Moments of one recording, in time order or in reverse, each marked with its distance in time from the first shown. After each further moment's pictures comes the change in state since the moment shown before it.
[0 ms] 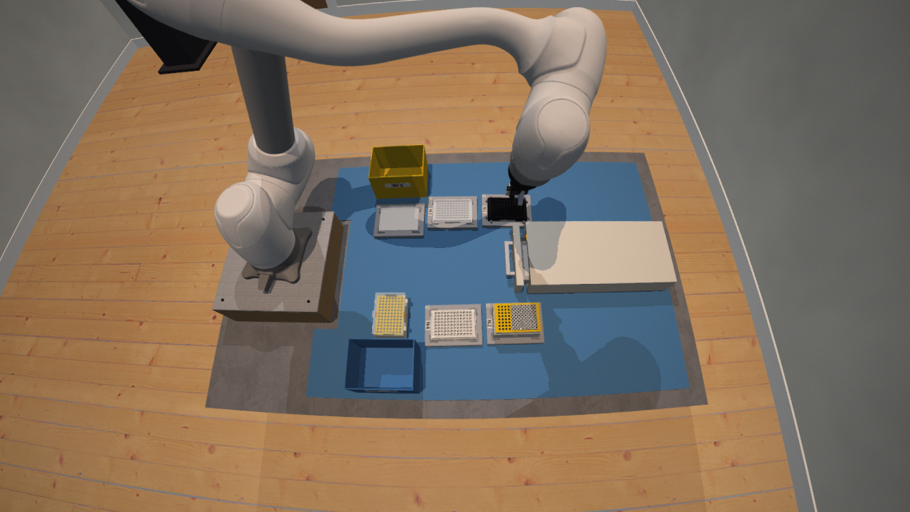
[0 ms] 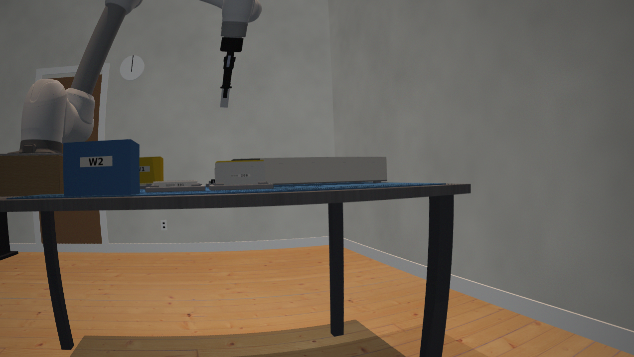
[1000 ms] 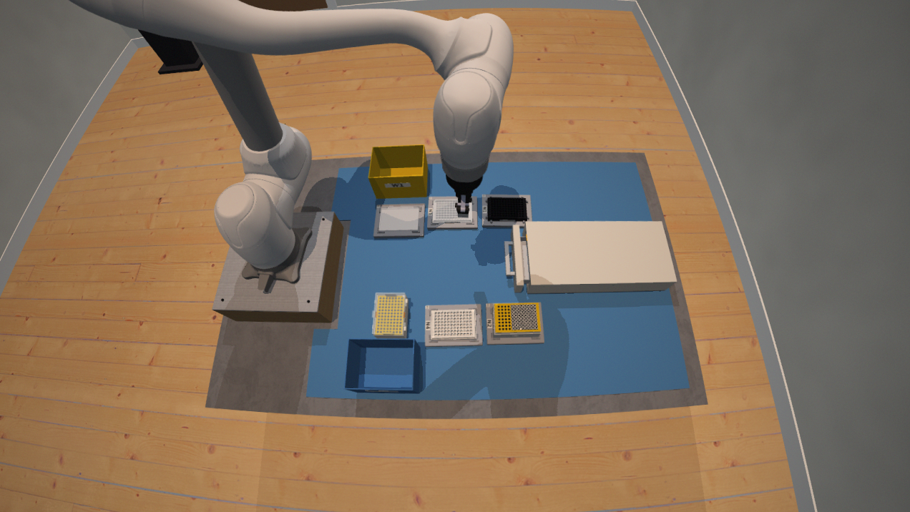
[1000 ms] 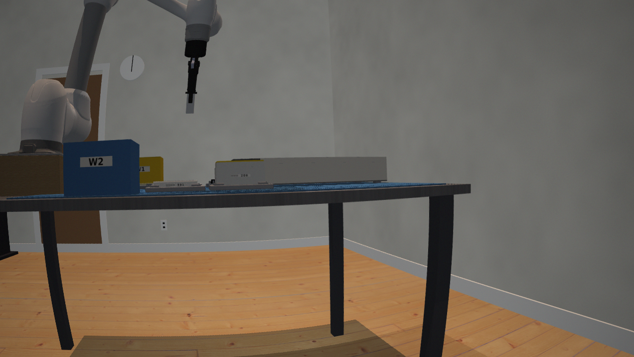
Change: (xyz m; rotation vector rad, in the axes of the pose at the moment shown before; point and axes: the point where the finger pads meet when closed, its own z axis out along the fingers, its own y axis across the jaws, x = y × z) arm -0.114 0.060 0.014 -0.243 0.039 -0.066
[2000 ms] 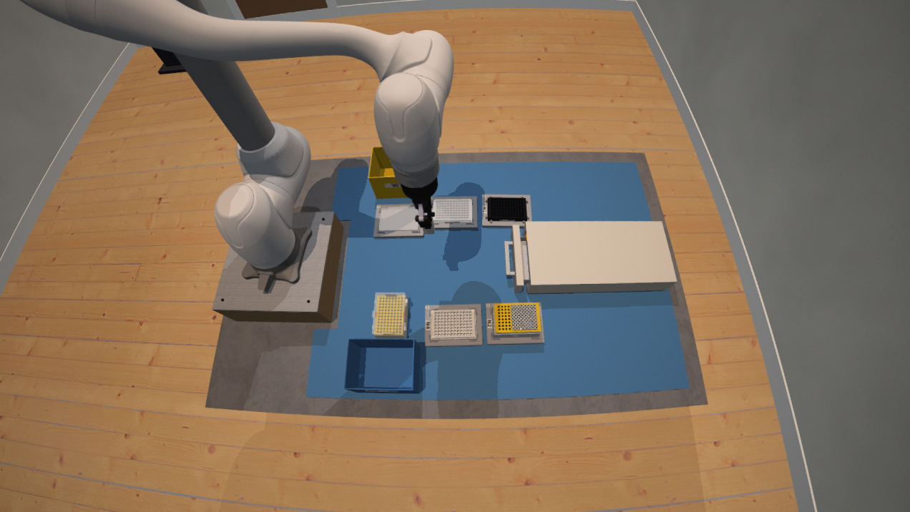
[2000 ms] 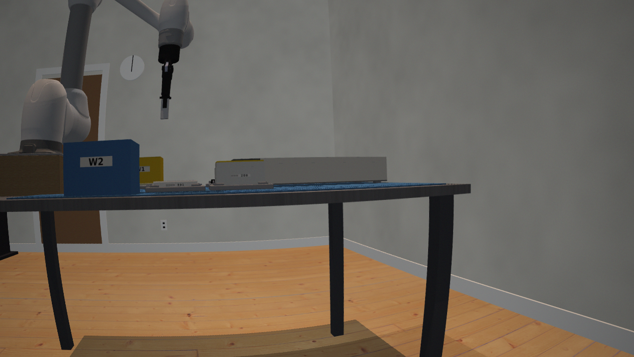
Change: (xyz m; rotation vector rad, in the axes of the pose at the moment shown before) arm -0.085 0.039 0.018 -0.140 0.033 -0.062
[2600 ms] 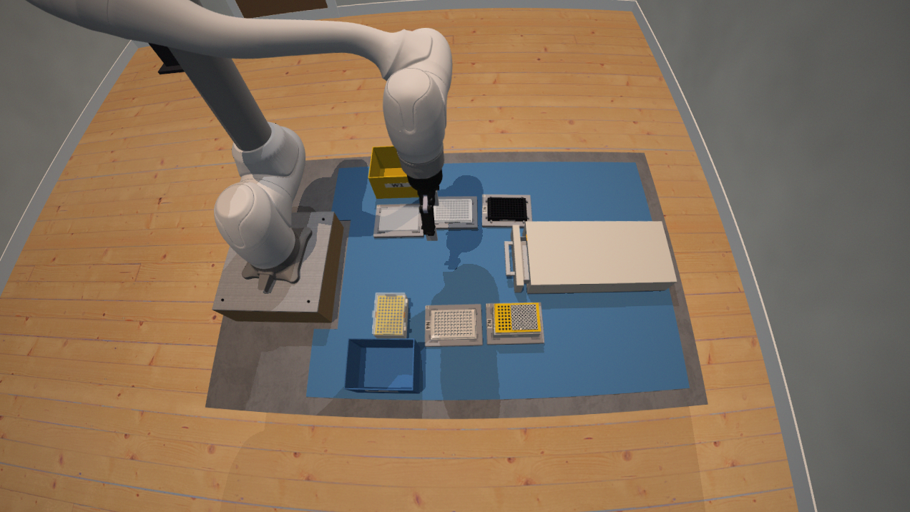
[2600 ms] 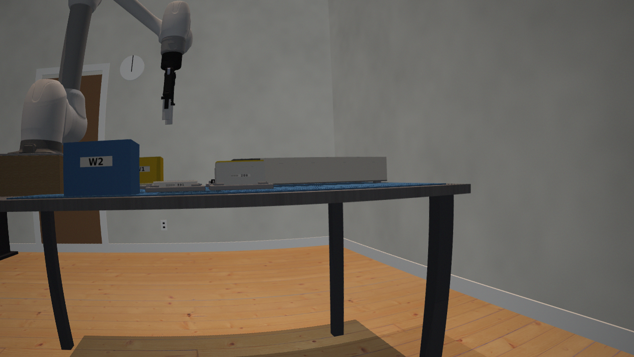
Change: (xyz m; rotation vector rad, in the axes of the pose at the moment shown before) arm 0.008 -0.032 0.015 0.001 0.000 0.017
